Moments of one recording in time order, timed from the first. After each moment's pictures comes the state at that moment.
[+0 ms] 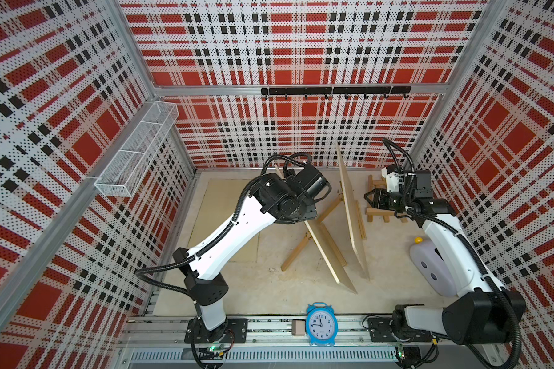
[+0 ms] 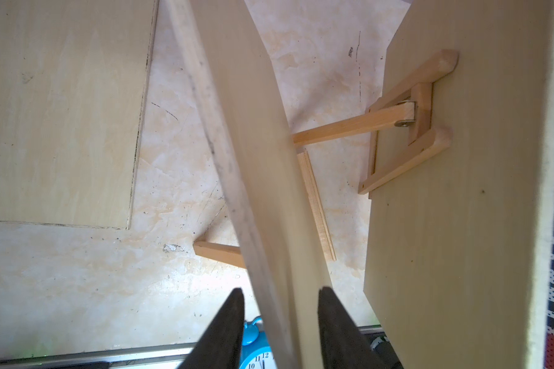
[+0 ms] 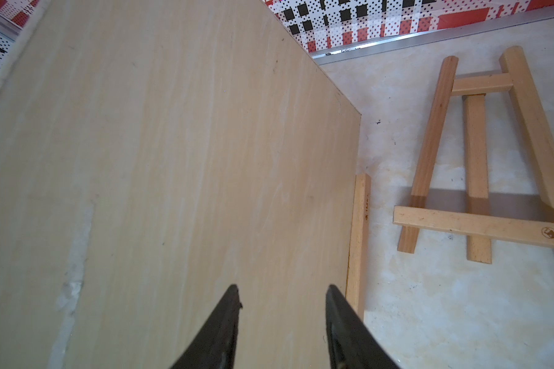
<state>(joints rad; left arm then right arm) -0.93 1.80 2.22 -1.50 -0.26 -1.00 0.03 1.31 1.25 -0.65 -0.38 0.18</state>
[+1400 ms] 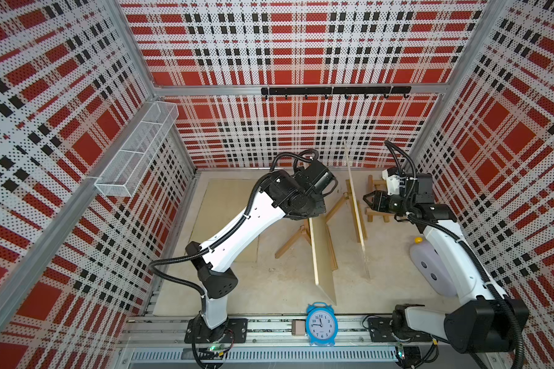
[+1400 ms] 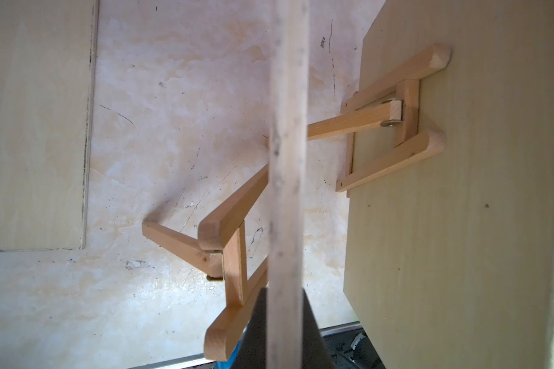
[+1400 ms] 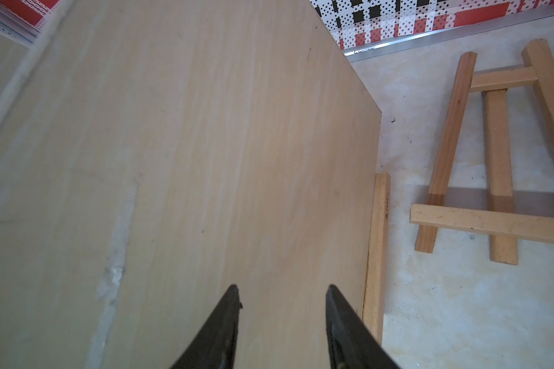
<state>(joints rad) -0.91 1.87 2.28 -1.42 -0.19 -0.94 0.03 1.25 1.18 -0.61 -0.42 0.21</state>
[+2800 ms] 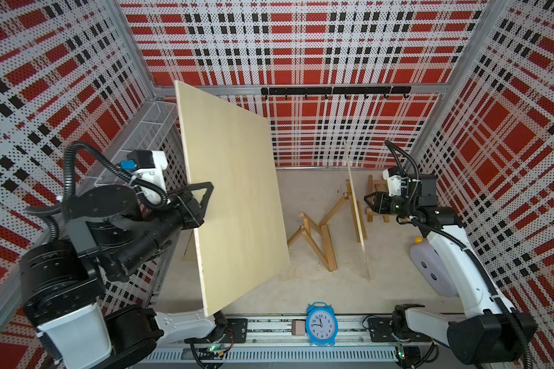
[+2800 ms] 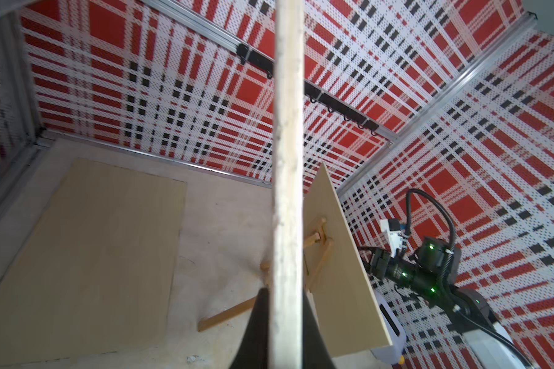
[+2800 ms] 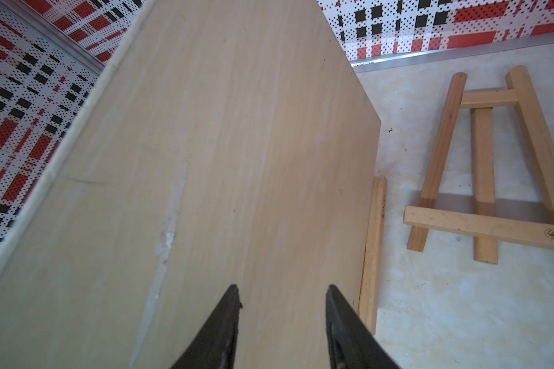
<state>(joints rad) -0.89 1.15 2.33 -1.44 -0.52 -0.68 0.07 1.19 1.20 -0.66 -0.38 0.17</state>
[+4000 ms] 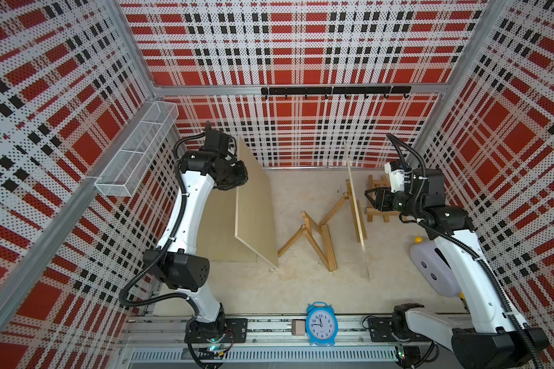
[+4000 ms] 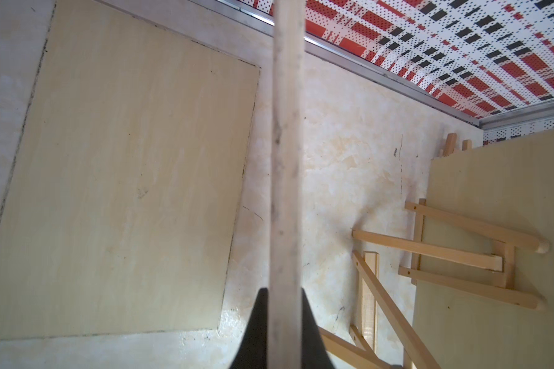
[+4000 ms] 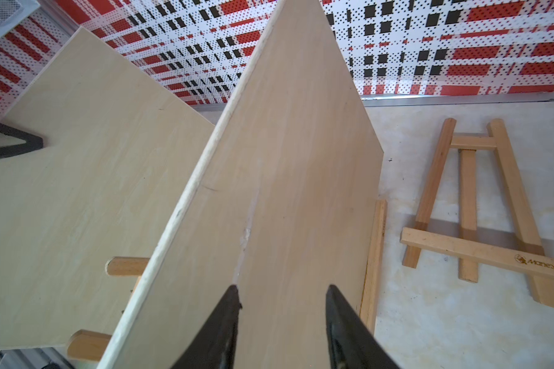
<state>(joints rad) -0.10 1.76 2.07 -1.26 0.24 -0.39 0.15 1.16 1.32 -0.73 -0.29 0.17</state>
